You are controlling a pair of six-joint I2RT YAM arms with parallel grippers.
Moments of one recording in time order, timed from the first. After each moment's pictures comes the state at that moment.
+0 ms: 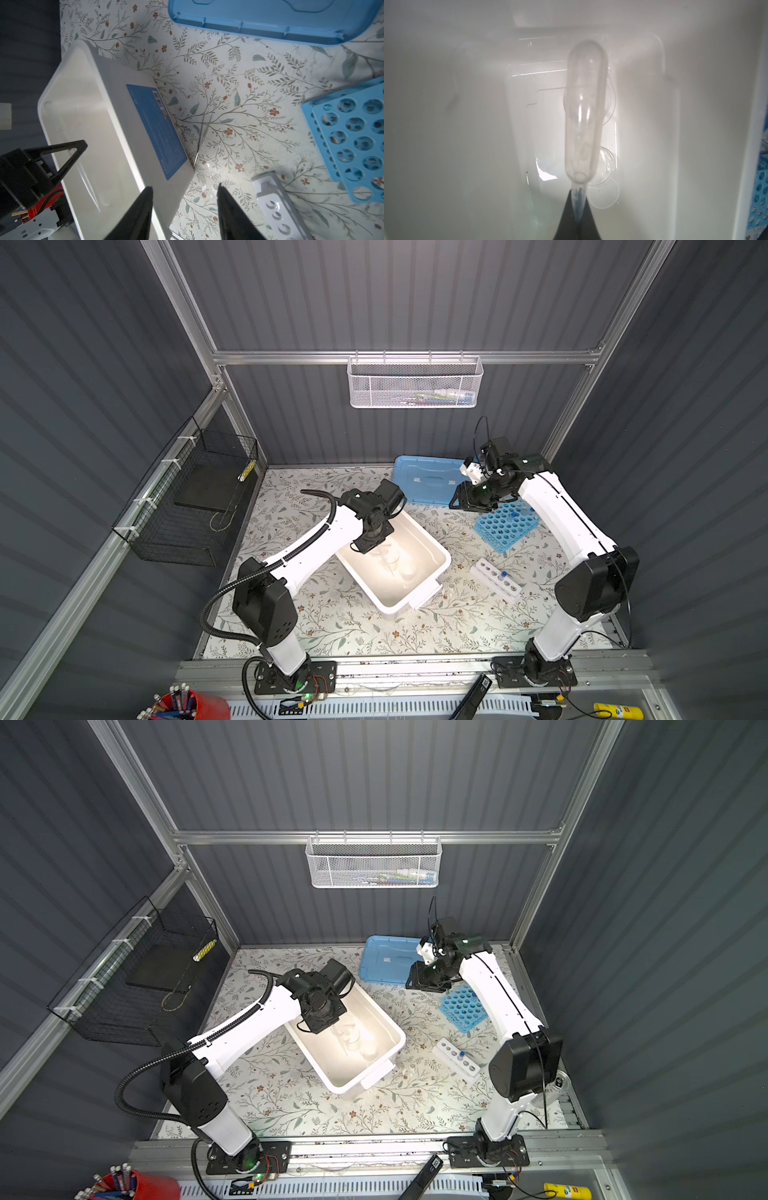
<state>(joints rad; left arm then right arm) -0.72 1.67 1.55 -1.20 -0.22 -1.25 0.29 1.74 1.77 -1.18 -0.38 0.25</state>
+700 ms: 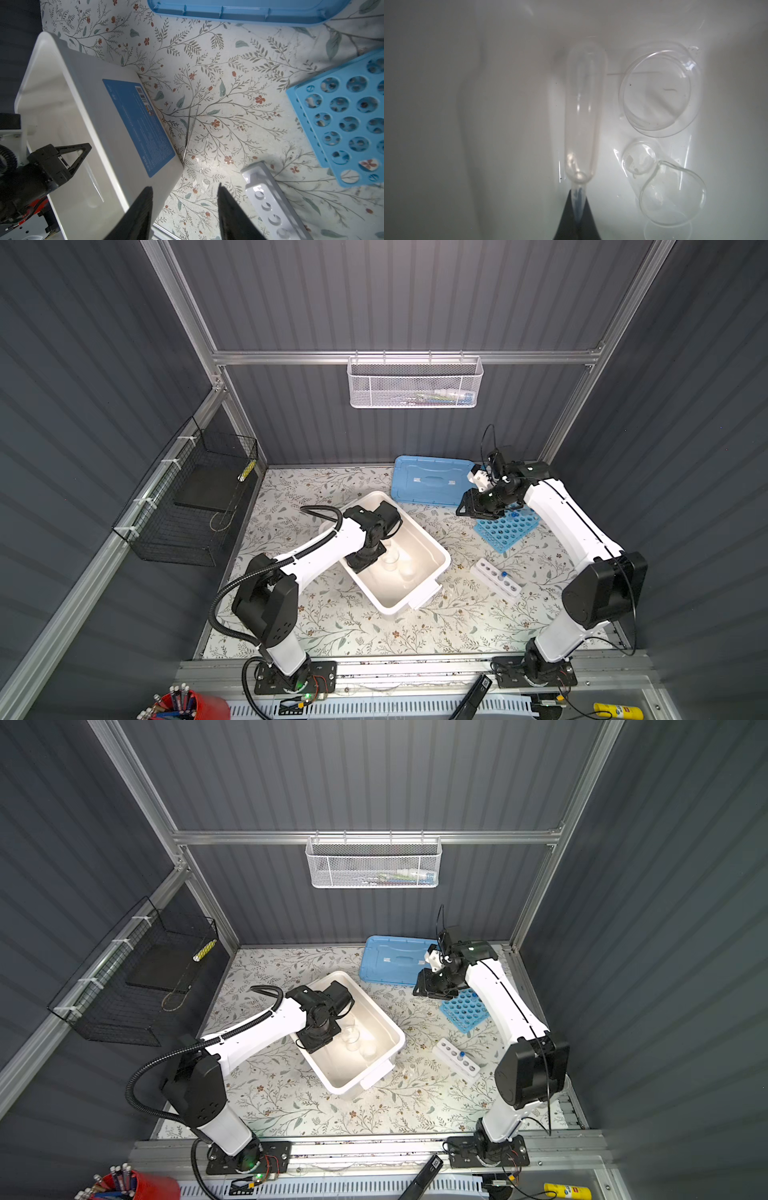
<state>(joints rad) -0.72 1.68 1.33 -1.16 -0.22 -1.30 0.25 1.68 1.65 -1.15 -0.37 0.24</state>
